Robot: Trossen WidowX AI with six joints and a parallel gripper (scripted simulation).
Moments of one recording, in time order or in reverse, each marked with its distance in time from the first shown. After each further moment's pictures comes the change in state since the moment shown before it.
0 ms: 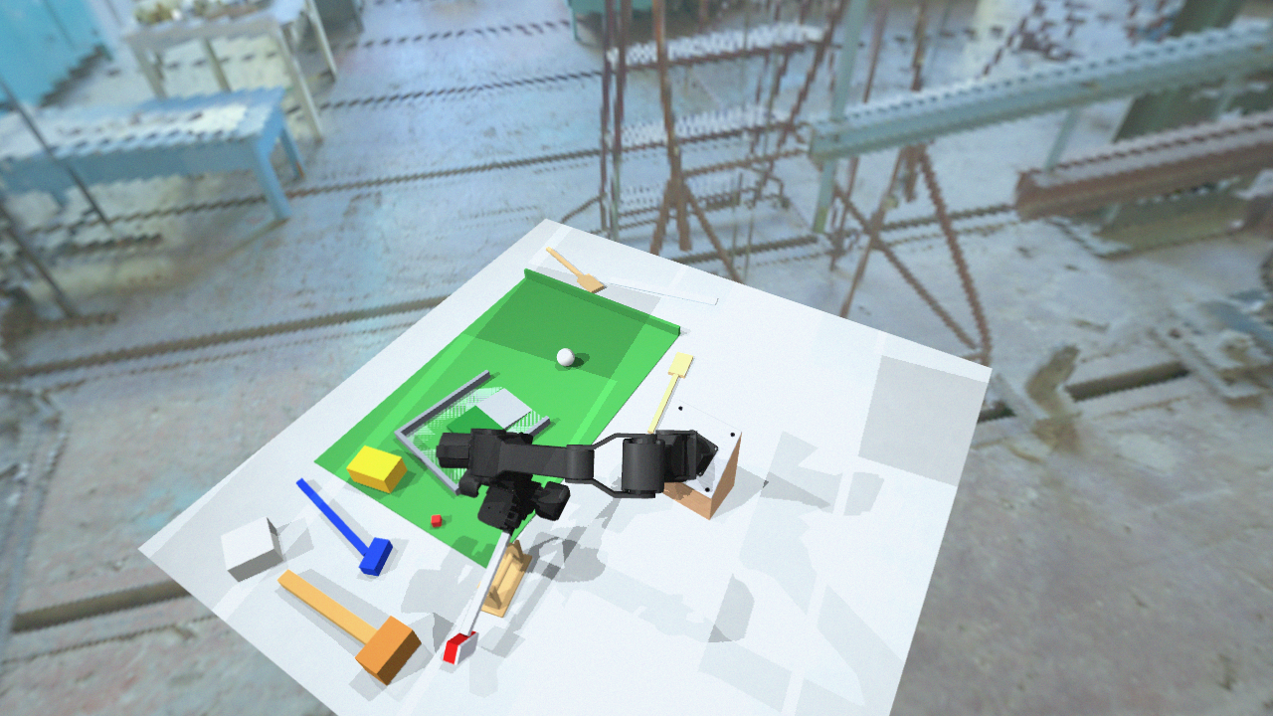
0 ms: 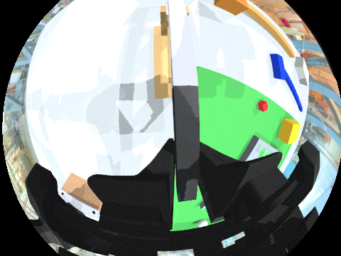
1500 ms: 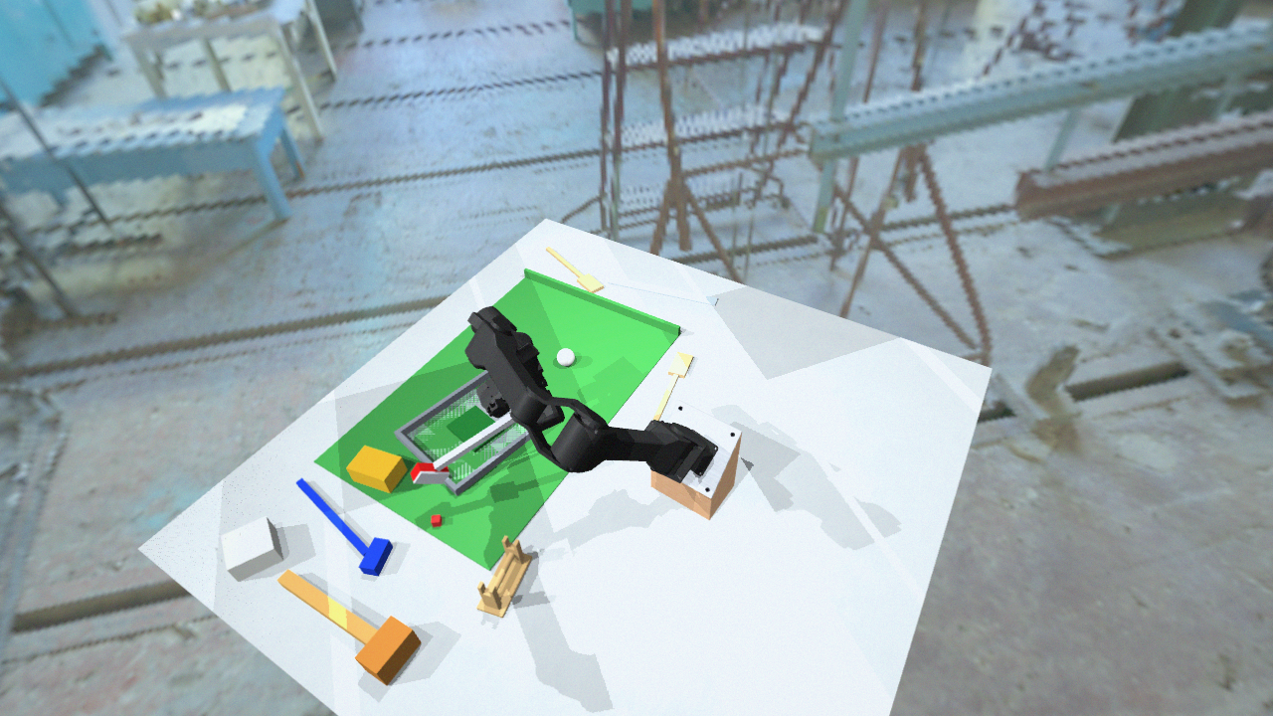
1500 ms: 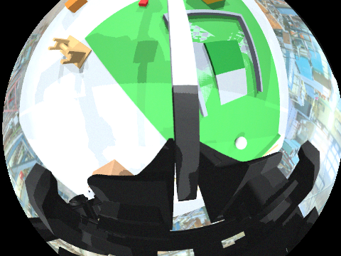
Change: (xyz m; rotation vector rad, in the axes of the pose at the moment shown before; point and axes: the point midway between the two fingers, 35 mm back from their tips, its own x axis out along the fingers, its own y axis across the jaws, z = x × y) arm -0.085 -0.036 -0.172 0.776 0.166 -0.067
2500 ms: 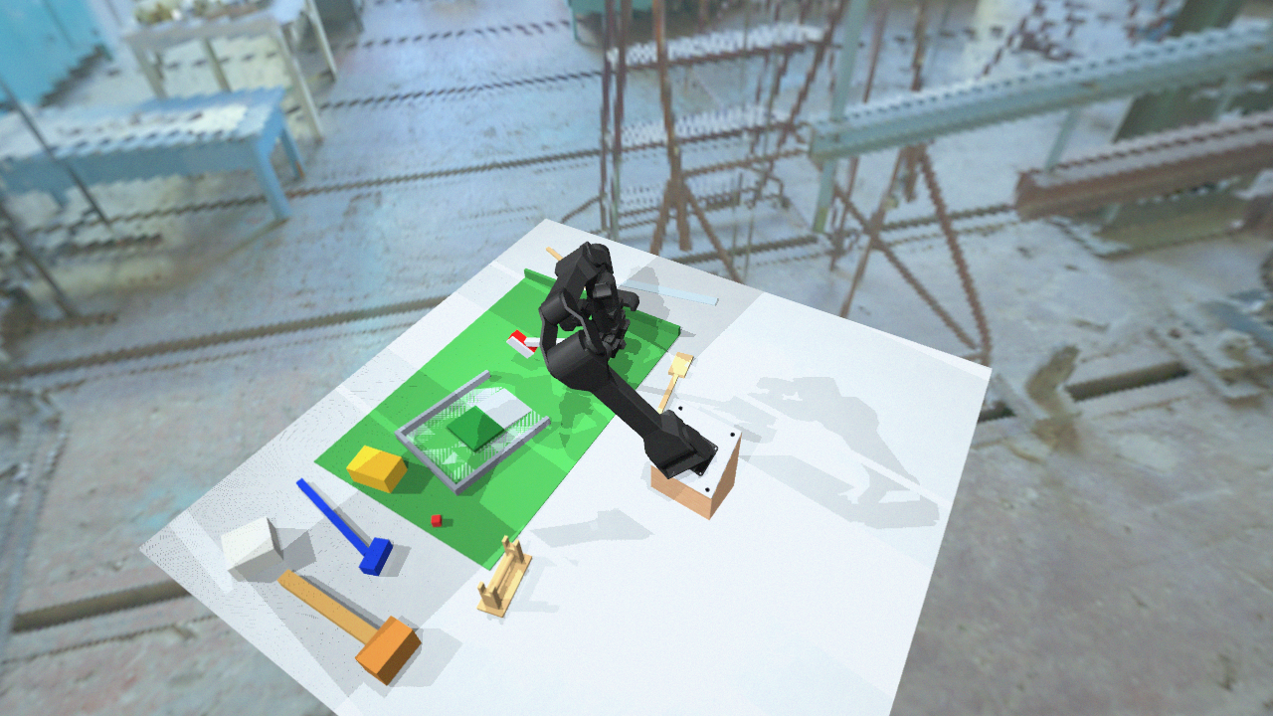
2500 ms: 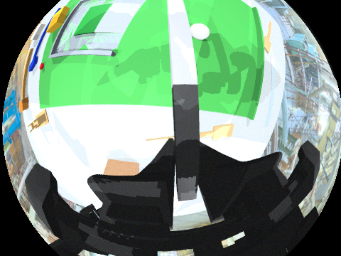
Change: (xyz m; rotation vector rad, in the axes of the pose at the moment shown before) arm 0.020 -0.071 -0.194 0.846 0.036 0.050
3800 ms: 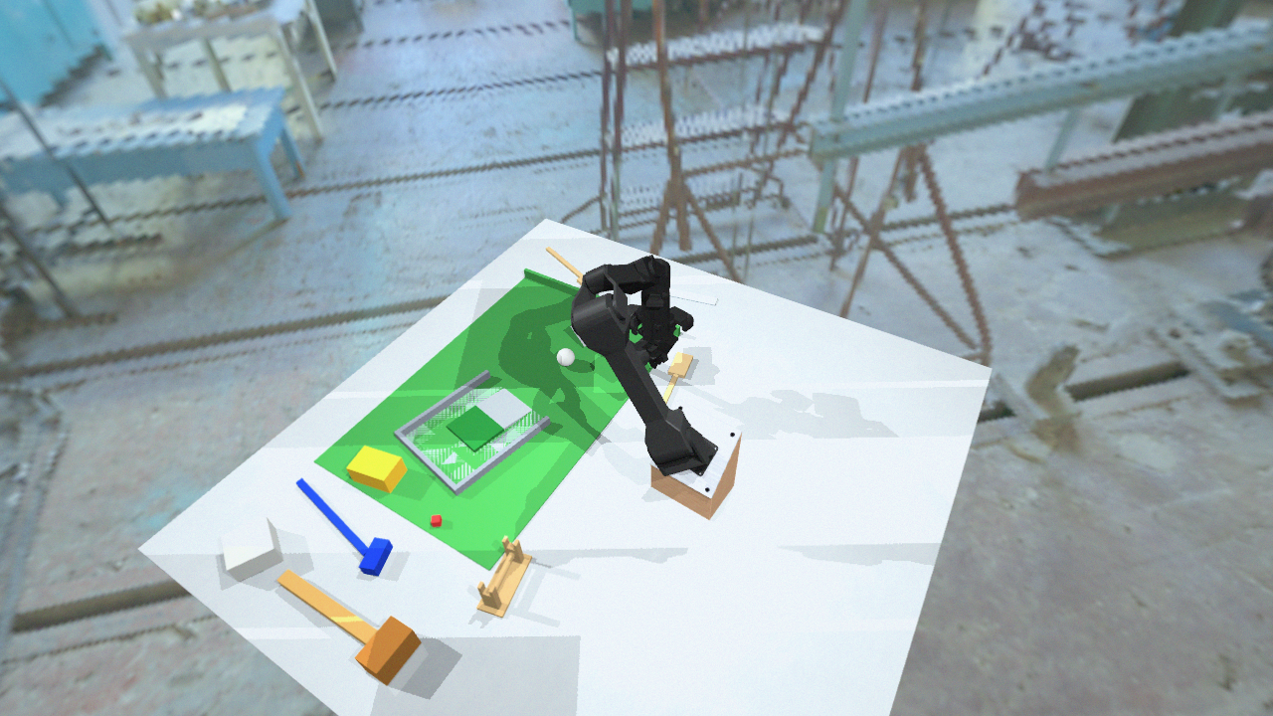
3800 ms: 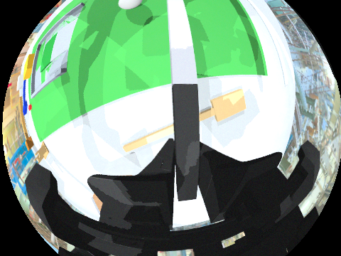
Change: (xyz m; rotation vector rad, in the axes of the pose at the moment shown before) arm 0.076 -0.060 -0.068 0.354 -0.028 0.092
